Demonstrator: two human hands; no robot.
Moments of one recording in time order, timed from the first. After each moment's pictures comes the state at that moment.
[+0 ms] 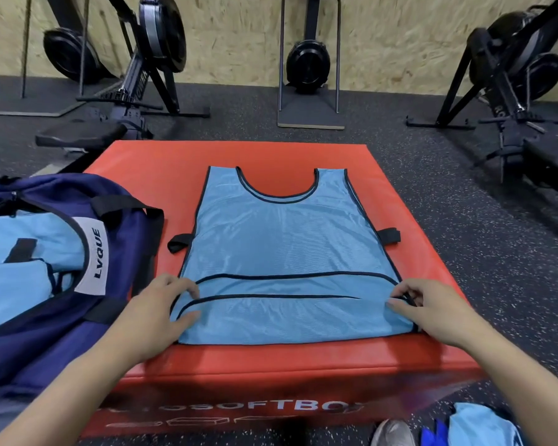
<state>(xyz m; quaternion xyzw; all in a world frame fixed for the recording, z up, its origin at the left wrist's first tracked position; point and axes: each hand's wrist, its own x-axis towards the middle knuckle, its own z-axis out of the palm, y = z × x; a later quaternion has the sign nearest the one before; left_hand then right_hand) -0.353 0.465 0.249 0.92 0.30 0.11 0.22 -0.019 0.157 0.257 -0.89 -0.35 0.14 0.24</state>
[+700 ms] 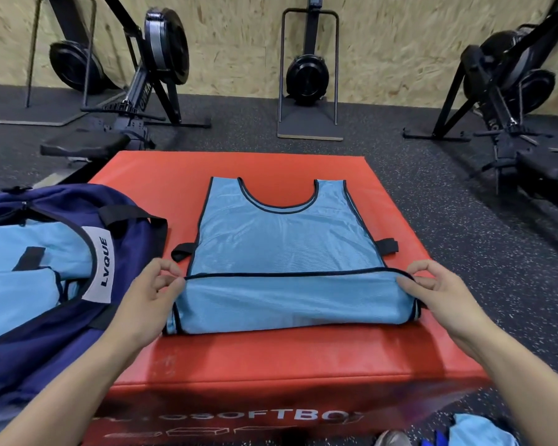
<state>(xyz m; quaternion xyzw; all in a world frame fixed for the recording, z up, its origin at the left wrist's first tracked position) -0.344 0.471 0.259 0.74 0.37 0.29 0.49 -0.022 0.163 0.279 -0.72 -0.23 0.25 0.61</state>
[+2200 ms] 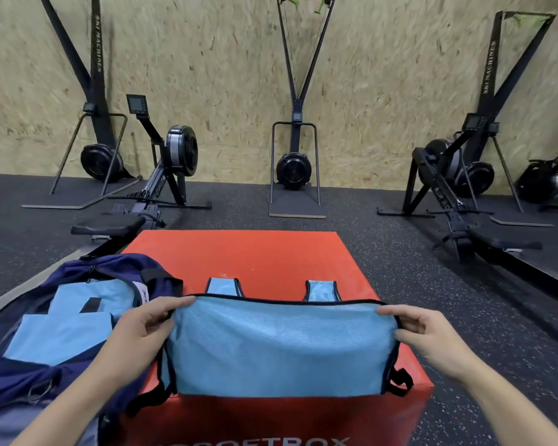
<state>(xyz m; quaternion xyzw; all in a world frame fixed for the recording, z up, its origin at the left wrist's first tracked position) -0.430 0.410 0.356 0.82 0.19 0.34 0.42 -0.090 0.065 0.371 -0.73 -0.37 0.18 0.55</state>
